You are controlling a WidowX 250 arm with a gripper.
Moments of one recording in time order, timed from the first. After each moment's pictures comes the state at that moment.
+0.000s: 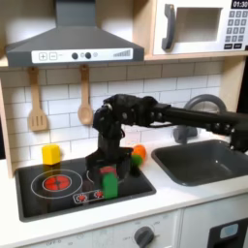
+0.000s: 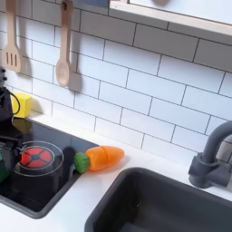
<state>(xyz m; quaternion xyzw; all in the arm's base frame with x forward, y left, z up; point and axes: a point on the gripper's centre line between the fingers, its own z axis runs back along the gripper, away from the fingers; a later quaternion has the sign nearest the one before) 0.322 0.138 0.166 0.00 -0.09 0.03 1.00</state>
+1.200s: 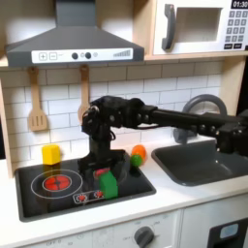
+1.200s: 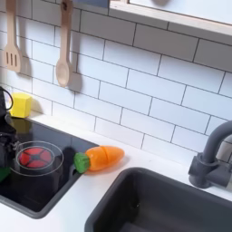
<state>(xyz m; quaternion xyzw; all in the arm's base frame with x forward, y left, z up) 0.320 0.153 0.160 -0.02 -0.06 0.03 1.00</state>
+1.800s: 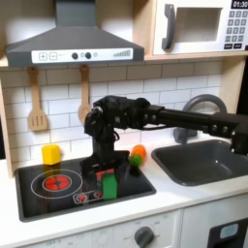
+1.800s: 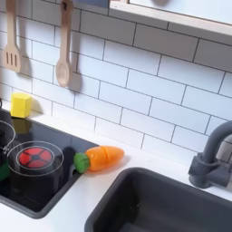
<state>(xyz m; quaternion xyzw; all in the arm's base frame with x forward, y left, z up) 0.302 0.151 0.167 -0.02 -0.07 0.02 1.00</state>
